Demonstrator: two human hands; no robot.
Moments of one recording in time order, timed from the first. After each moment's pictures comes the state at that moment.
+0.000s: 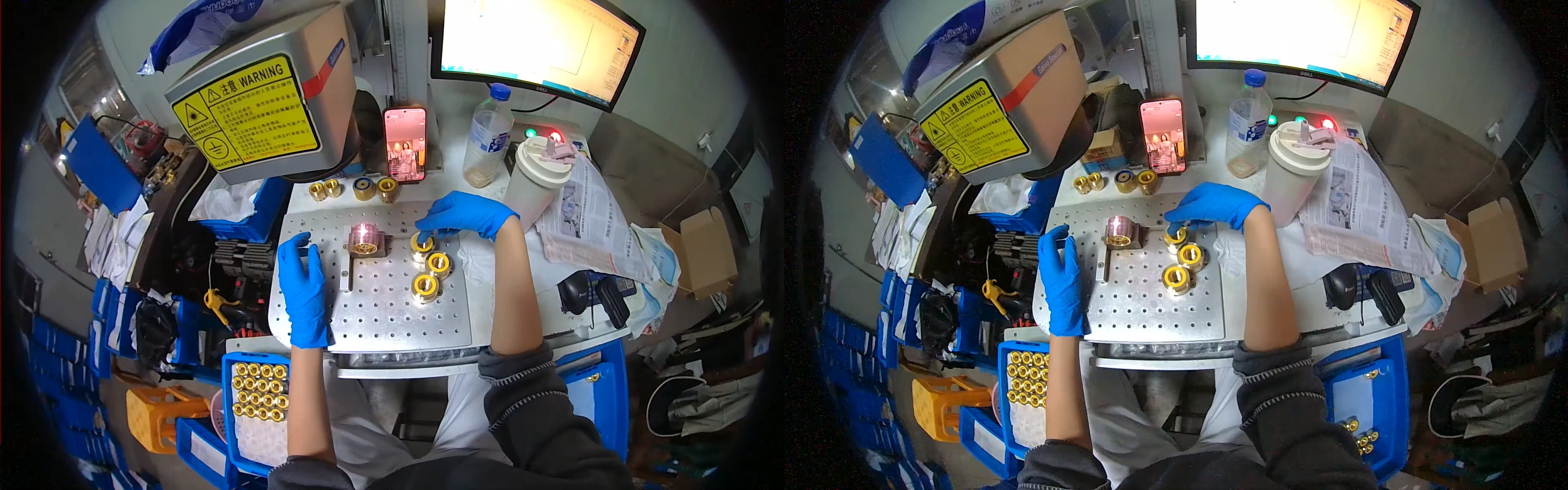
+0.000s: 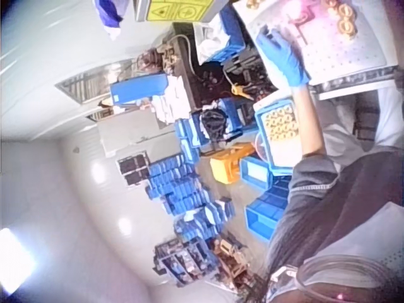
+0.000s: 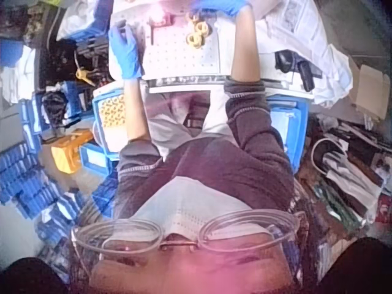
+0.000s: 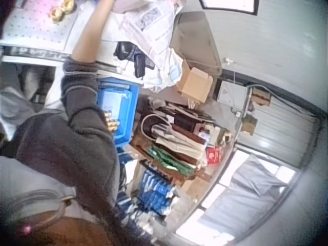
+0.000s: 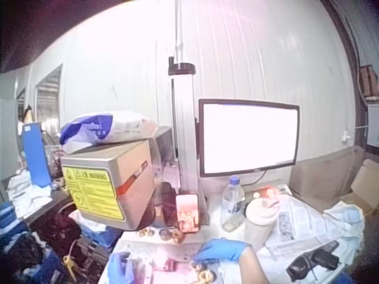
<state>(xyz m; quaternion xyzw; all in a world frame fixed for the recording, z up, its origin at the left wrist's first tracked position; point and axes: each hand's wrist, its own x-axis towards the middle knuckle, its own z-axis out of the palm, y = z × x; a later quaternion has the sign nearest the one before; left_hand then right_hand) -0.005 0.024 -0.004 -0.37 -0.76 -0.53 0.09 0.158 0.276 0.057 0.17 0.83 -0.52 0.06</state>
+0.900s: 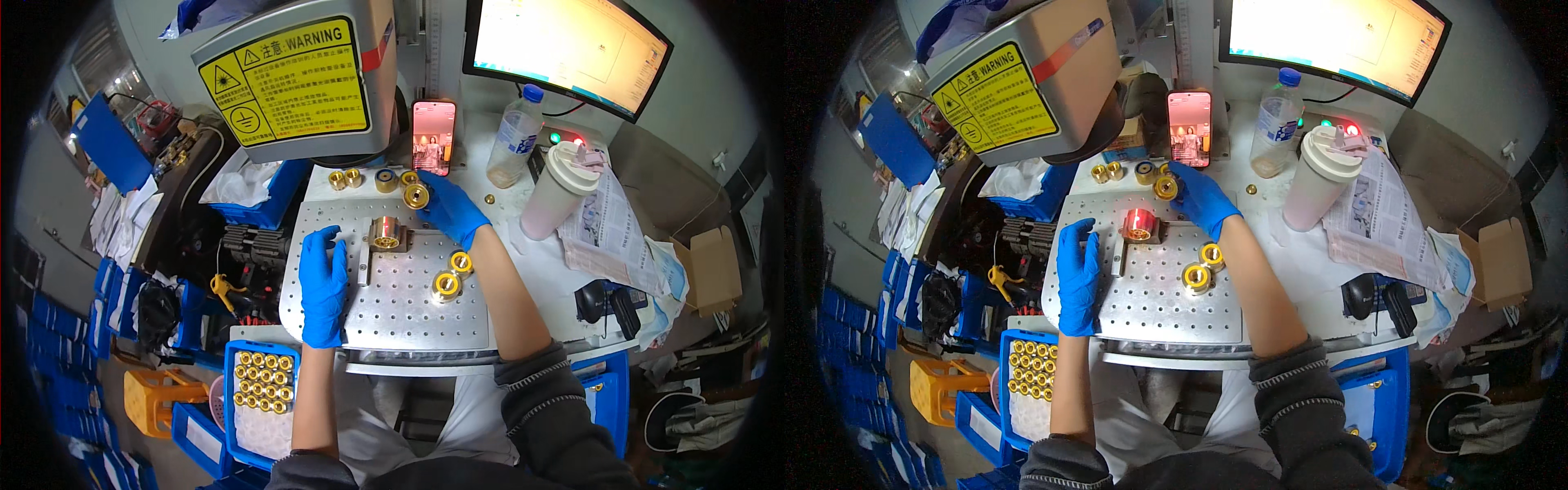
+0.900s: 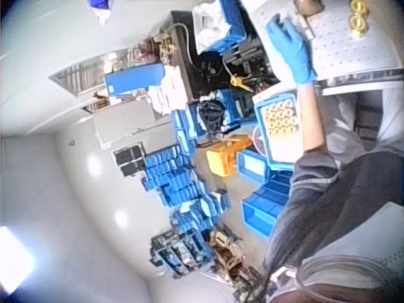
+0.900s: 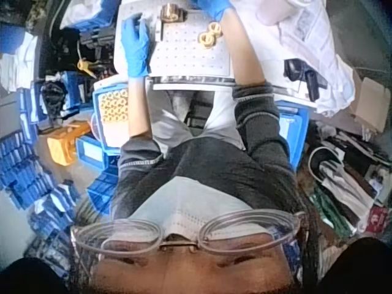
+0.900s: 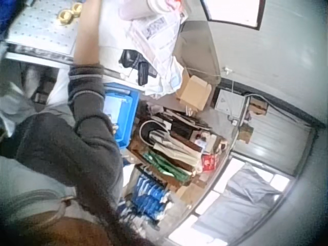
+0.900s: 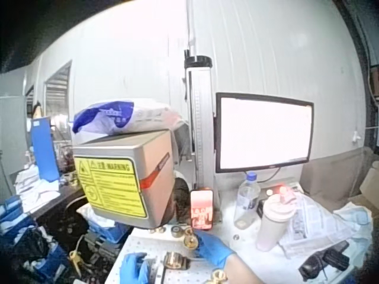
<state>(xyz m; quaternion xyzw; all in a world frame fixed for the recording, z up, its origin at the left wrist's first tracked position) -0.007 0.025 -0.009 -0.39 -0.75 -0.53 0.05 0.088 0.263 -0.005 0.23 0.71 -0.64 -0.18</state>
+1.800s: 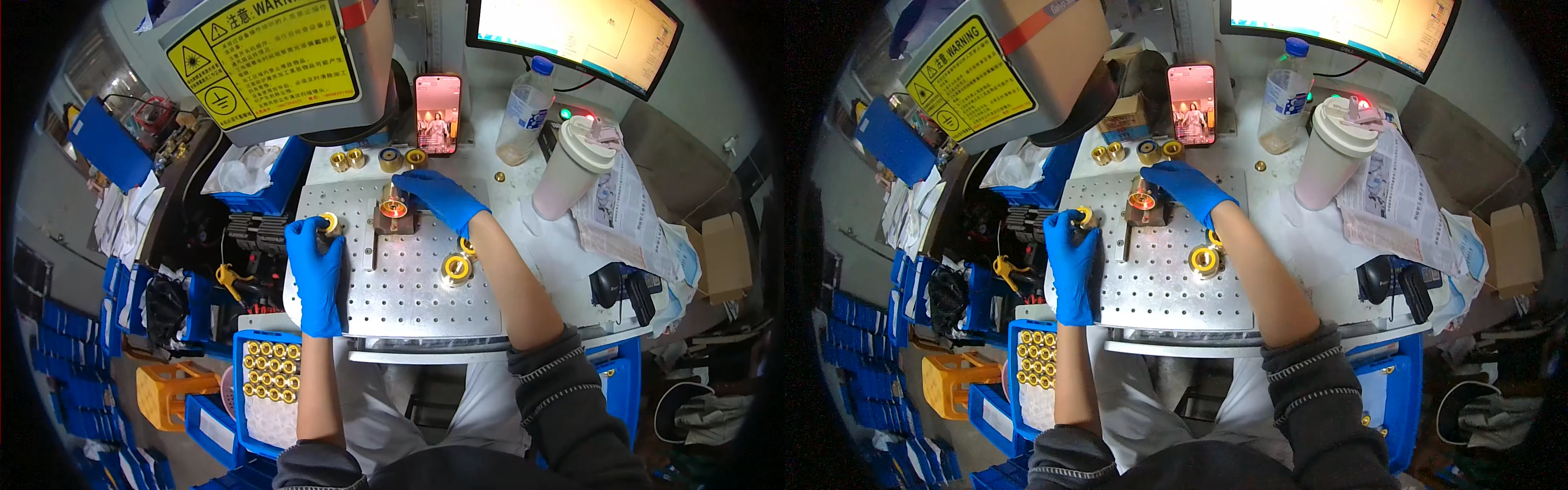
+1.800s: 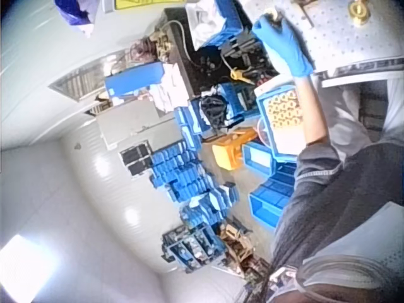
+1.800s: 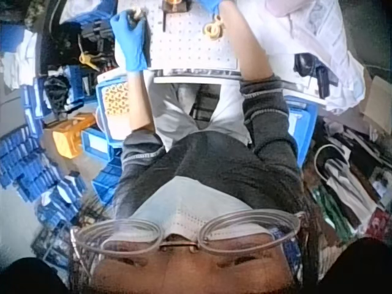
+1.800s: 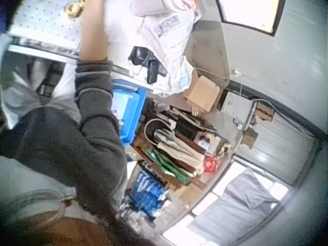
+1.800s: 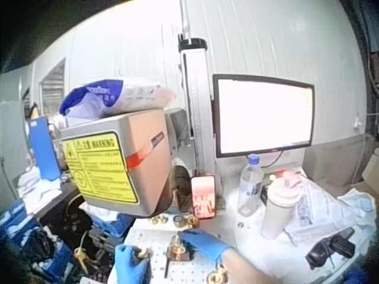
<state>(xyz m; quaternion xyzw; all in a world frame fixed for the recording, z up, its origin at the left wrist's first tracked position) -0.031 0.015 -0.026 -0.39 -0.79 -0.46 0.13 0.080 0.227 0.013 0.21 0.64 -0.73 -0.08</state>
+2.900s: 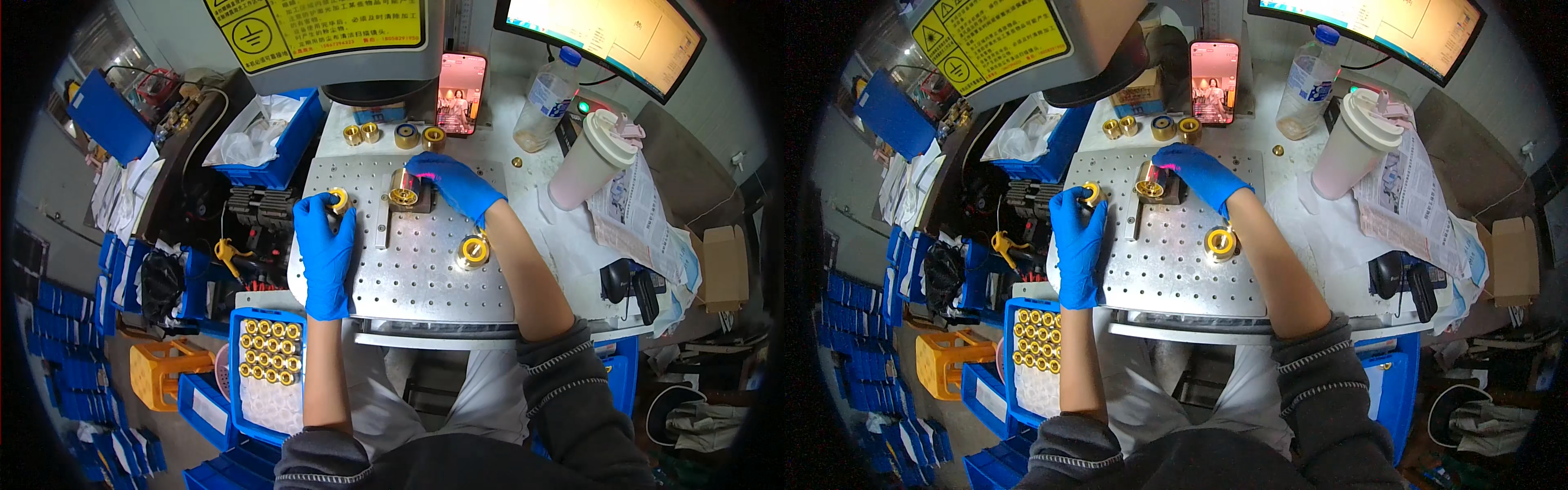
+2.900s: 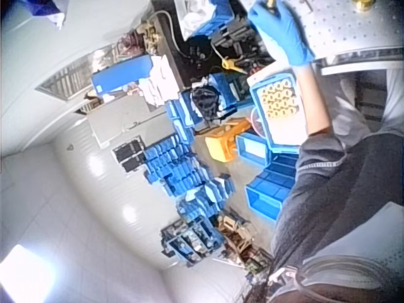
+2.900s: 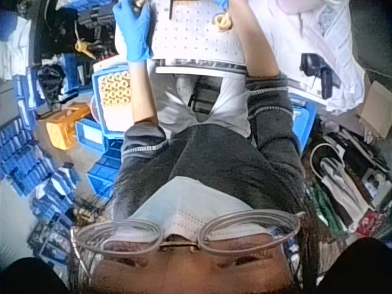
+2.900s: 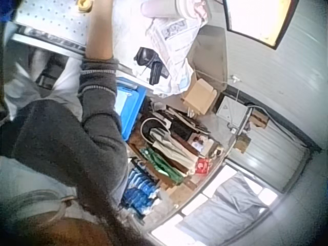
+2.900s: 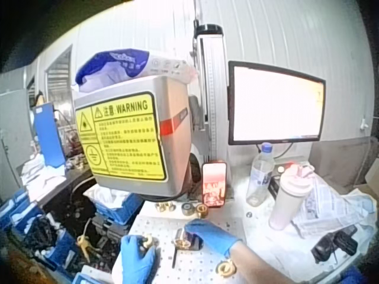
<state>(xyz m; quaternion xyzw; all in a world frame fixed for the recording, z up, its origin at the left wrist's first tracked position) -0.030 0.011 -0.031 -0.37 -0.79 -0.47 0.12 0.075 0.226 -0.009 0.16 0.73 -0.66 -0.12</state>
